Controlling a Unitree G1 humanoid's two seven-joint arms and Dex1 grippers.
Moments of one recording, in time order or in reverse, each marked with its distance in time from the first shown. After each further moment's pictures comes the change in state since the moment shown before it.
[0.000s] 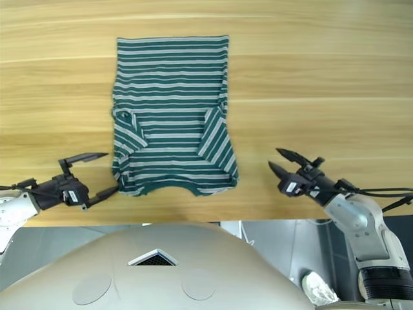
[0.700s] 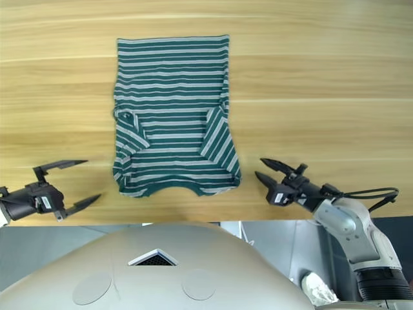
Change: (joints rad) left arm 0.154 0.146 0.191 0.030 -0.115 0.036 -0.027; right arm -0.002 0.001 0.062 -0.022 -0.050 -0.043 0.002
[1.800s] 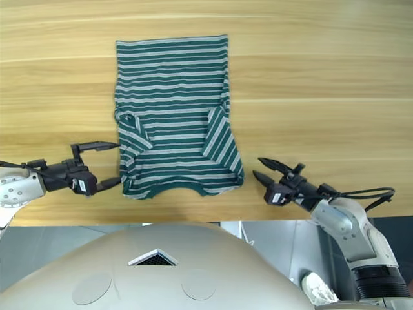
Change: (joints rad) left arm -0.377 -0.074 -0.362 0.044 0.151 -0.079 0.051; right arm -0.023 0.006 0.021 0.018 -0.009 -0.019 -0.026
